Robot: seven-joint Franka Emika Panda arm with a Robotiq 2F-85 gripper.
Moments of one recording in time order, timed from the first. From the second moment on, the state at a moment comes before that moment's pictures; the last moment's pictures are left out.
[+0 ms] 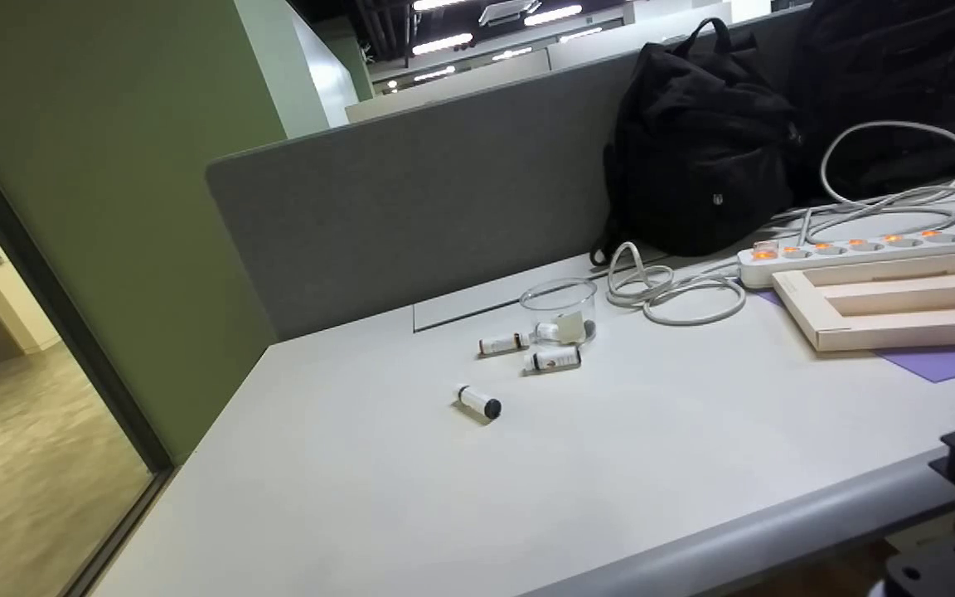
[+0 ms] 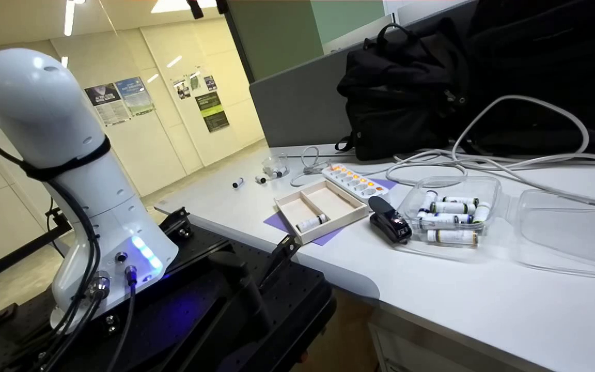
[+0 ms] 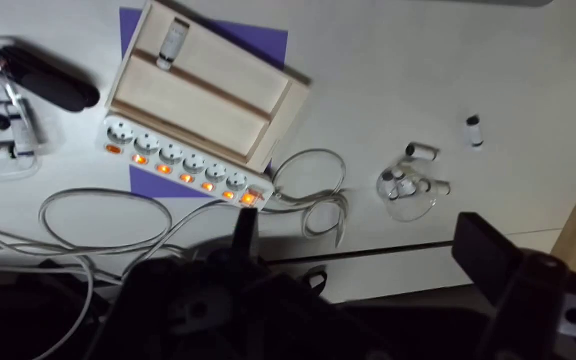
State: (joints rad) arm -0.02 -0.77 -0.24 -2.44 0.12 1.80 -0.25
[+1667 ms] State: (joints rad) arm -0.03 -0.36 -0.25 -2.37 0.12 2.20 -0.27
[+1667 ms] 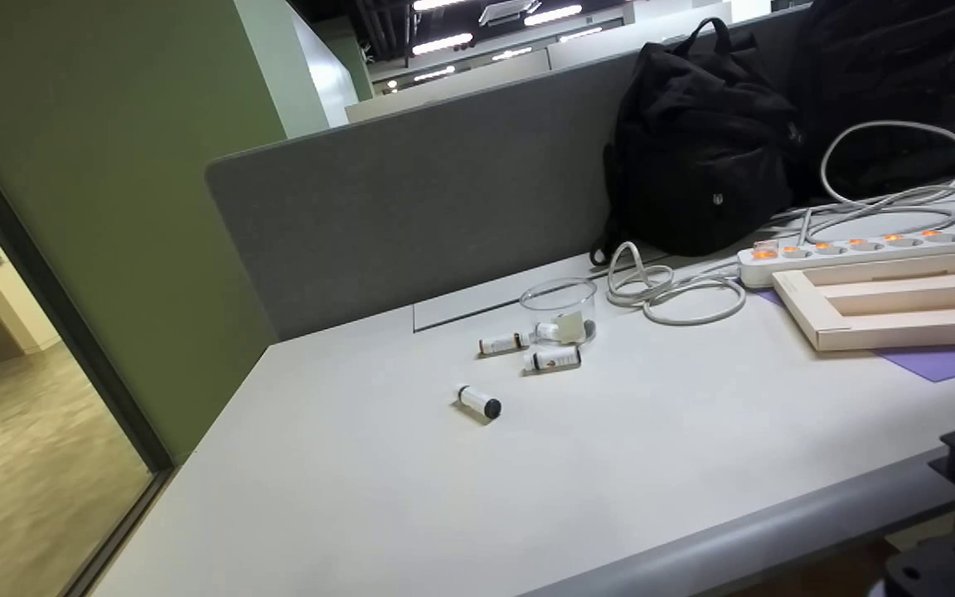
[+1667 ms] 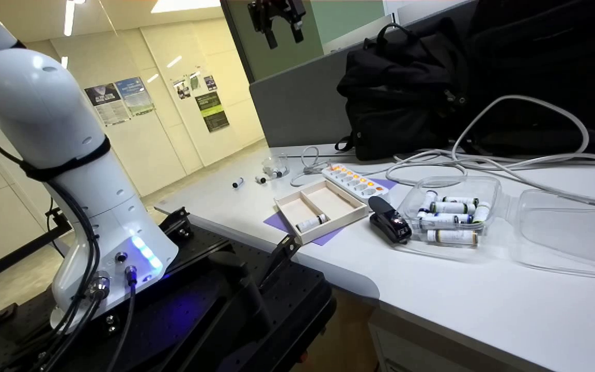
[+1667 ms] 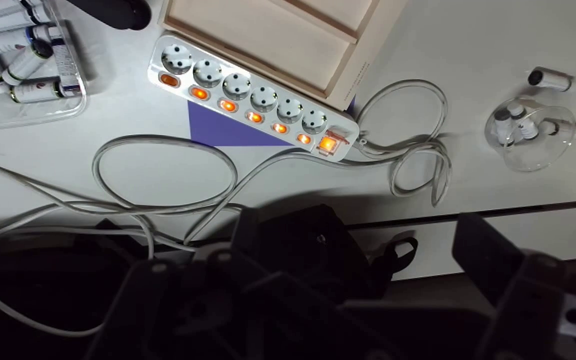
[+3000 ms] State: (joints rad) arm -0.28 0.68 -0.13 -1.92 0.58 2.63 -0.50
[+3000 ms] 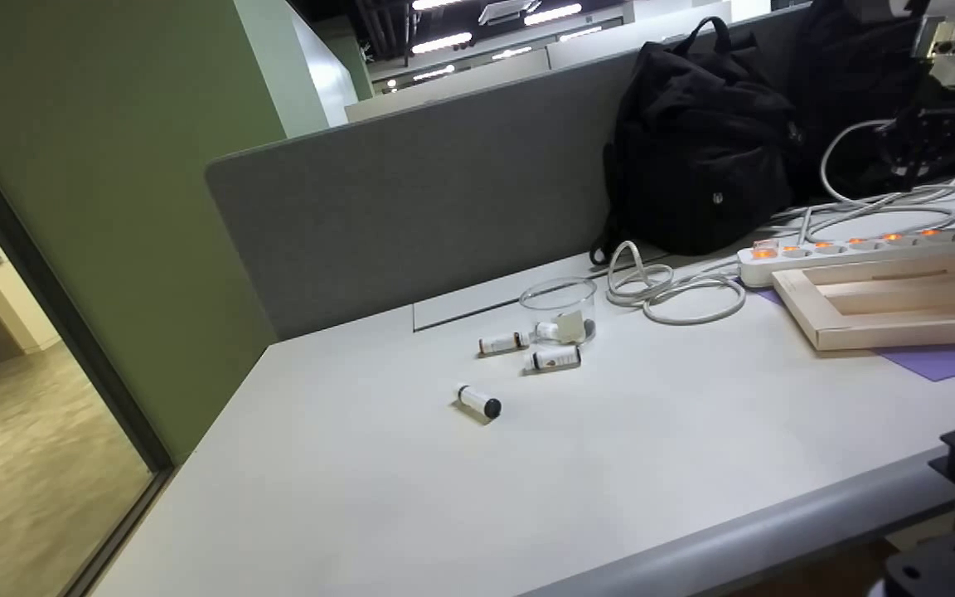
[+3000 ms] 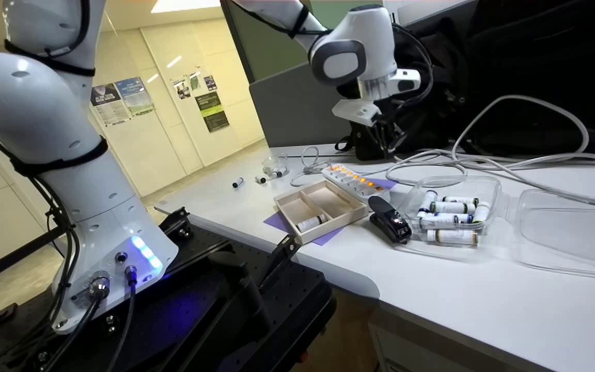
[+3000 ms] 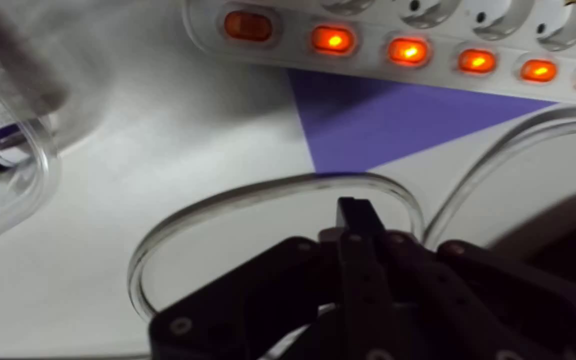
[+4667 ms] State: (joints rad) arm -0.29 0.84 -0.13 -1.66 0.12 2.17 -0.18
